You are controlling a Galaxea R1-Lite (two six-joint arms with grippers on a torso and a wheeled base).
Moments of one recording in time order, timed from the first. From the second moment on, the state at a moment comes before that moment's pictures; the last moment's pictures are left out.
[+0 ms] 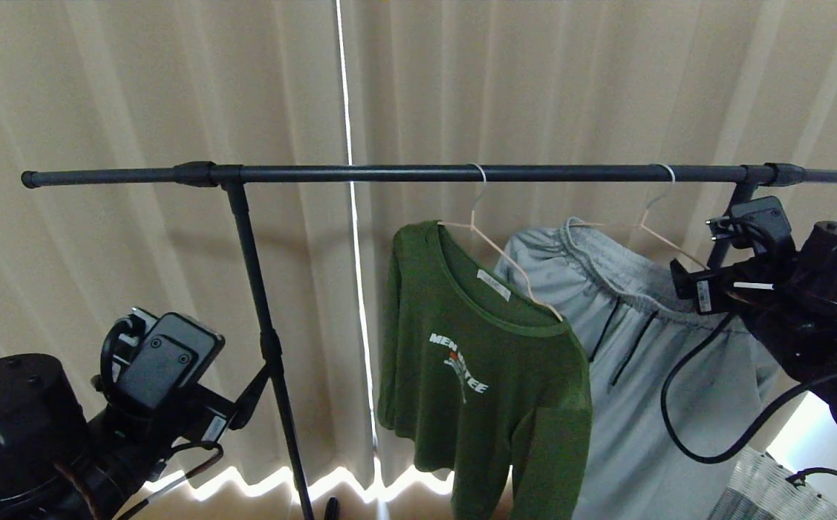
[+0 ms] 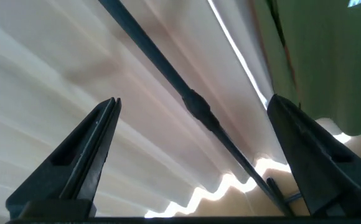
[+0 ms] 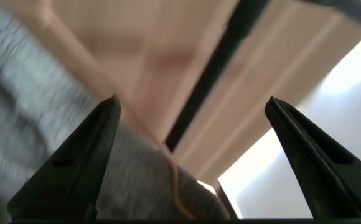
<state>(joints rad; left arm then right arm) -0.46 1.53 -0.17 -1.21 0.36 0.55 0.10 1.75 -0.62 -1.05 -0.41 -0.31</state>
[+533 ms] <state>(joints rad) -0.50 1.53 -0.11 -1.40 0.35 0.45 0.12 1.74 -0.48 -1.34 -0.24 -0.31</state>
